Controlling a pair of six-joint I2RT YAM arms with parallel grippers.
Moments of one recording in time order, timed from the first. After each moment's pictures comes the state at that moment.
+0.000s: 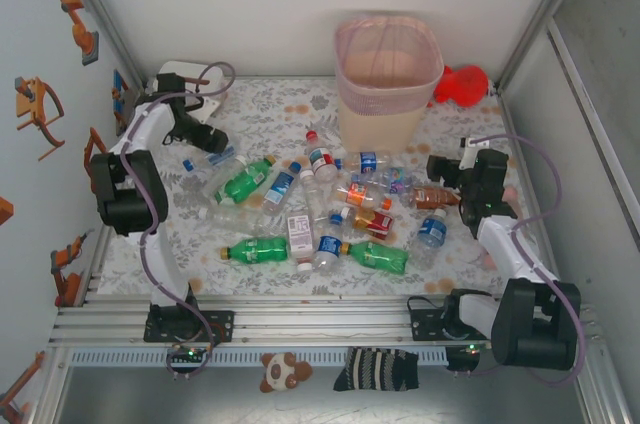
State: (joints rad) left arm -0.01 2.02 1.67 -0.87 0.23 0.52; right arm -0.08 1.13 0.57 0.07 -0.14 0.04
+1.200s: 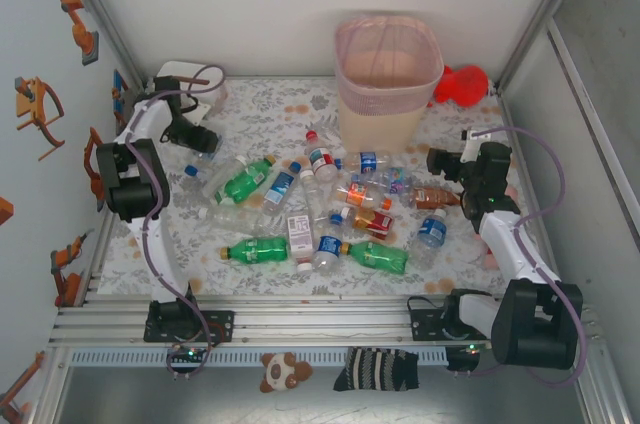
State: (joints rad) left arm 0.06 2.17 1.78 -0.92 0.18 0.44; right arm -0.08 1.13 0.63 0.04 -0.17 0.04
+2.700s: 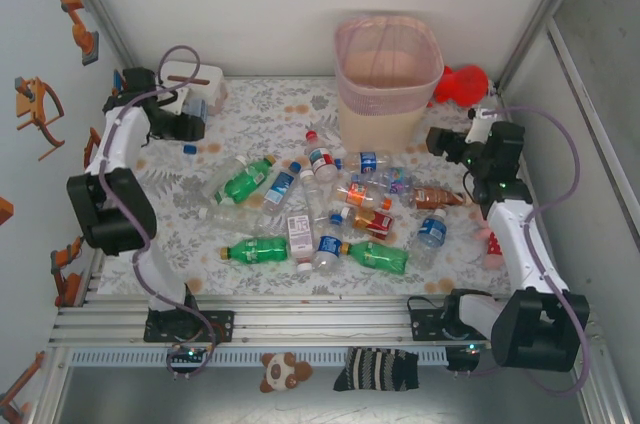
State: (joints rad) left arm 0.09 1.79 1.59 -0.85 0.33 0.25; right arm -0.08 1.12 0.85 -0.11 -0.37 0.16
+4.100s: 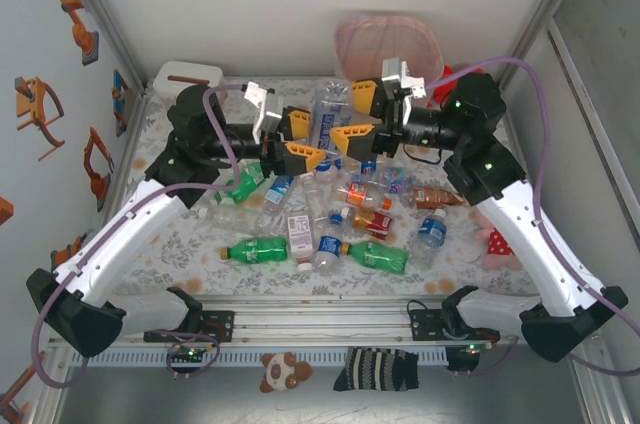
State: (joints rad) left arm -0.67 1.22 1.28 -0.01 1.02 -0.05; right arm 0.57 1.19 1.43 -0.13 -0.92 0.15
